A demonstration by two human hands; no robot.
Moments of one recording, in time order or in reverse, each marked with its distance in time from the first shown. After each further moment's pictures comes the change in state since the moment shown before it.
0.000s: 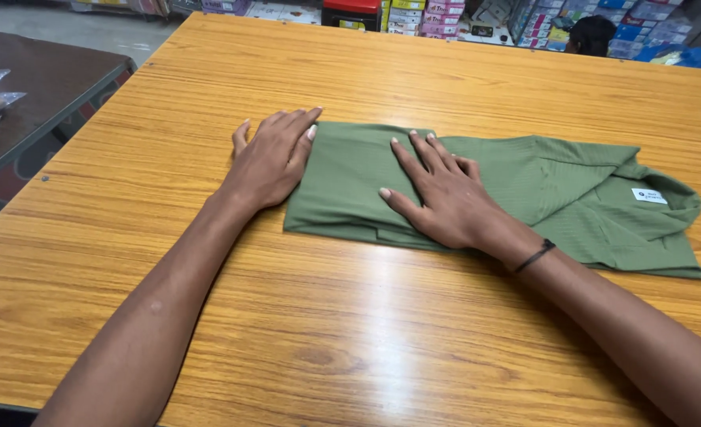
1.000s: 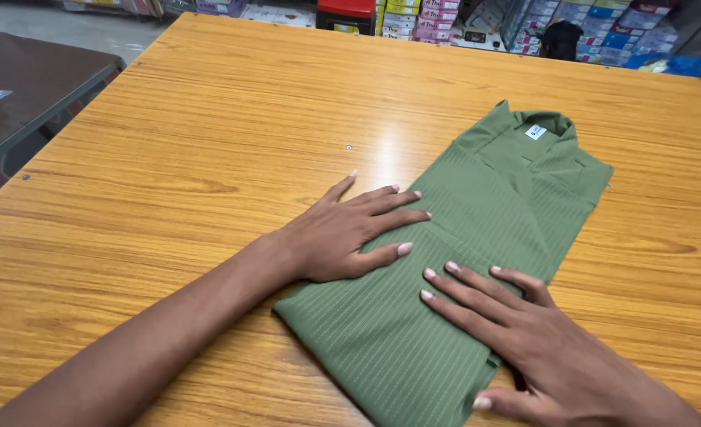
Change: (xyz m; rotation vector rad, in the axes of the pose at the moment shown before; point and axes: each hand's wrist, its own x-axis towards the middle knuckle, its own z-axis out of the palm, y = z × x) left_hand -0.055 0.084 0.024 0.009 -0.276 0.683; right_hand -0.176 0.005 -0.038 0.000 -0.080 -0.479
